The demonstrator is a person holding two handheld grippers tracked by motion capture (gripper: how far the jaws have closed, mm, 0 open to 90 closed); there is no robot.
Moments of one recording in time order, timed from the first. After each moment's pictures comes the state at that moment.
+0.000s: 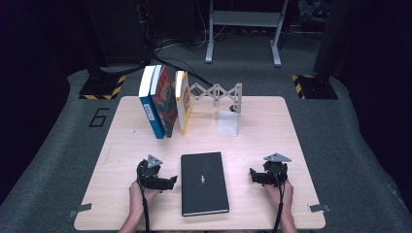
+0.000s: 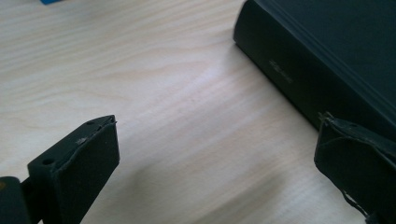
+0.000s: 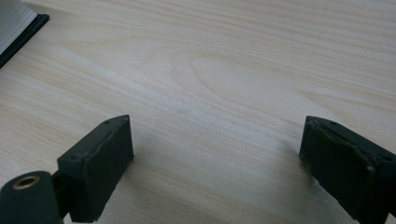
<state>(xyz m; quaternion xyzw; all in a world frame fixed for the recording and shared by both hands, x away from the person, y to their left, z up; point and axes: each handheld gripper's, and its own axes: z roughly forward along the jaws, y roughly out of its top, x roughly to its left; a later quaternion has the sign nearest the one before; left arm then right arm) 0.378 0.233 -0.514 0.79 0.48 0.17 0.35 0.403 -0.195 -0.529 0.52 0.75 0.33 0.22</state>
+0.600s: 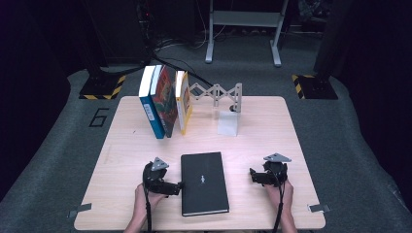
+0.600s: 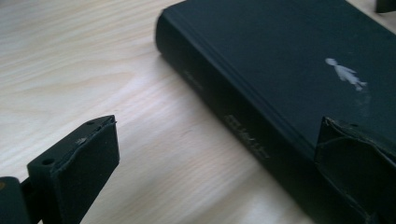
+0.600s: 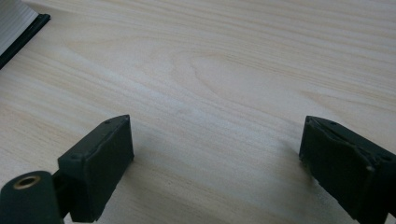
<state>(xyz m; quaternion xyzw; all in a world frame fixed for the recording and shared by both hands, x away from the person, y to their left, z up) 0.365 0.211 -0.501 0.80 0.44 0.12 0.39 0.403 -0.195 -0.529 0.52 0.75 0.33 0.22</state>
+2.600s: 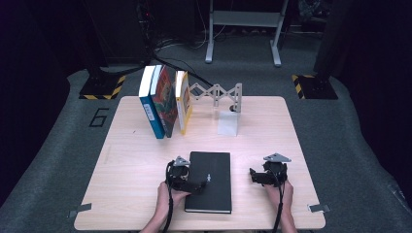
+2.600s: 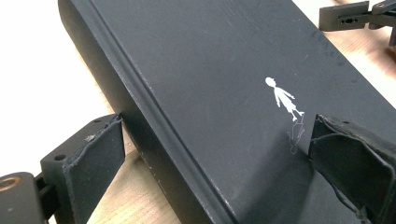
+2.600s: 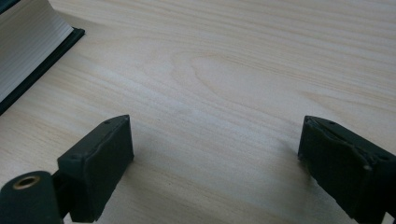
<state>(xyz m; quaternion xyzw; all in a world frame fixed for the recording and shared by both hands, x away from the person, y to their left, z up) 0.380 0.151 -0.511 0.79 0.45 0.05 0.41 0.403 -0.194 -0.529 0.52 0.75 0.33 0.23</state>
